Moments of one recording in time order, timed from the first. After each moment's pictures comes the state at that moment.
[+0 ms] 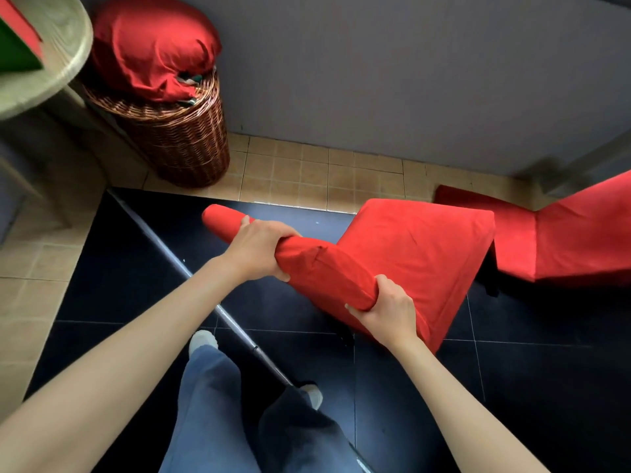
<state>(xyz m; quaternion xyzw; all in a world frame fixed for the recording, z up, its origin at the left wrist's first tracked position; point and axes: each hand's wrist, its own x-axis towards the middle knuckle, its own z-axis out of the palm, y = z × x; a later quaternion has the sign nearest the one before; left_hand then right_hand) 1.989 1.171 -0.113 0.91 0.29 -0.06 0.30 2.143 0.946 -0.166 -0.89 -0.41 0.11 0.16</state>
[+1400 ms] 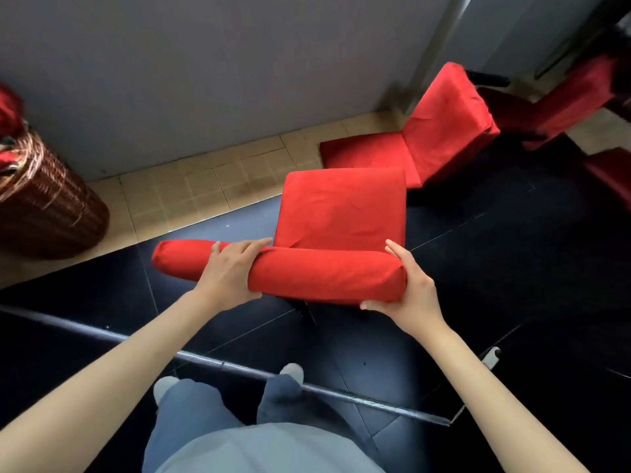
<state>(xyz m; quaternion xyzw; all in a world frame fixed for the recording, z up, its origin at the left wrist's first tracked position) 2.053 1.029 -0.124 0.98 0.06 -0.06 0.19 2.146 0.716 -0.072 -0.90 -0.19 0.11 0.38</state>
